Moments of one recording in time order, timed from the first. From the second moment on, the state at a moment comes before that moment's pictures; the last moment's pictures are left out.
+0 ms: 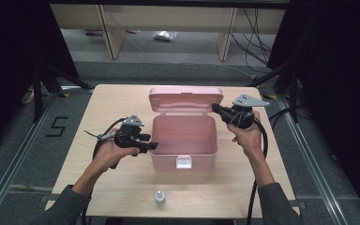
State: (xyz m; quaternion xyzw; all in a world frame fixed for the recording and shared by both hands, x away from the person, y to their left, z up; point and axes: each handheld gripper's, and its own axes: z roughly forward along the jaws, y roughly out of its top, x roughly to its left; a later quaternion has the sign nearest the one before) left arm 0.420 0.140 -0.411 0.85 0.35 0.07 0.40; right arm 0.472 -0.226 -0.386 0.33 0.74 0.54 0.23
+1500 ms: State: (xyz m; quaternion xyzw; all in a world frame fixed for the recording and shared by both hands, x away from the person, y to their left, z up) left arm 0.420 0.141 -0.413 0.84 0.35 0.06 0.41; right arm 0.523 -0.215 -0.419 0.40 0.74 0.50 0.21
